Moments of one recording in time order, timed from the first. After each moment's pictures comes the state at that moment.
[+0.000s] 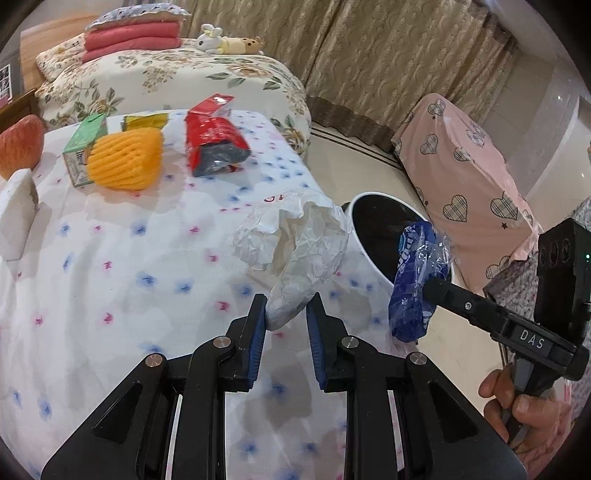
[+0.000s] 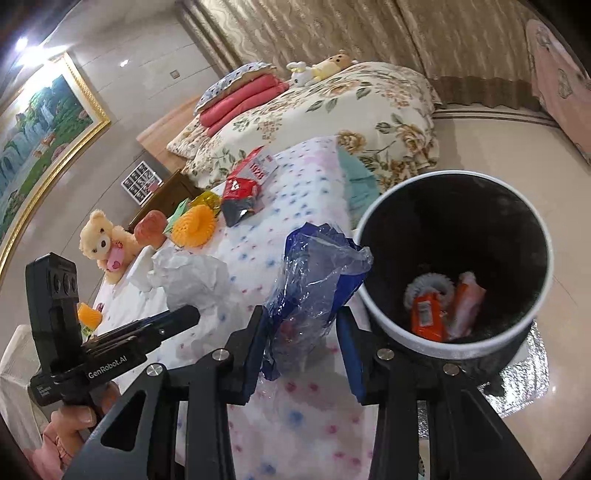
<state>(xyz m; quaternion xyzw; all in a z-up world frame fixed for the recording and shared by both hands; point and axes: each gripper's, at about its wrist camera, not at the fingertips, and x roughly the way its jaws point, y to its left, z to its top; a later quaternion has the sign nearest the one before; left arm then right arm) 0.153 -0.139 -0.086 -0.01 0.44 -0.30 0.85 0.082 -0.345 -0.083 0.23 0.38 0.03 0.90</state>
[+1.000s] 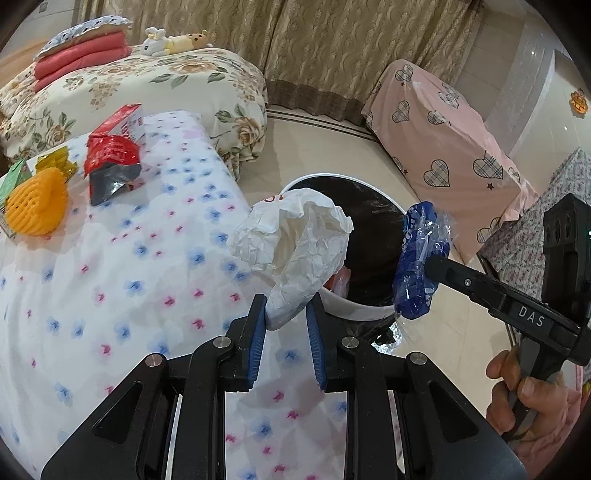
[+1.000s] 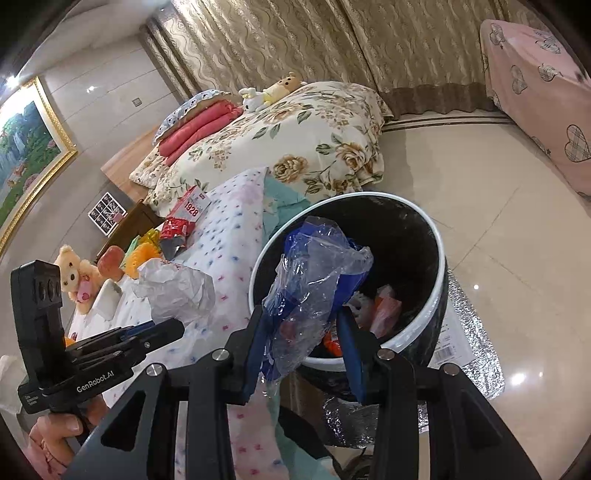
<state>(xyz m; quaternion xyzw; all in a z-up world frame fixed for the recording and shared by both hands) 0.145 -0.232 -0.084 0.05 0.44 -0.35 0.82 0.054 -0.416 -0.082 0.23 0.36 -0.05 0.90</state>
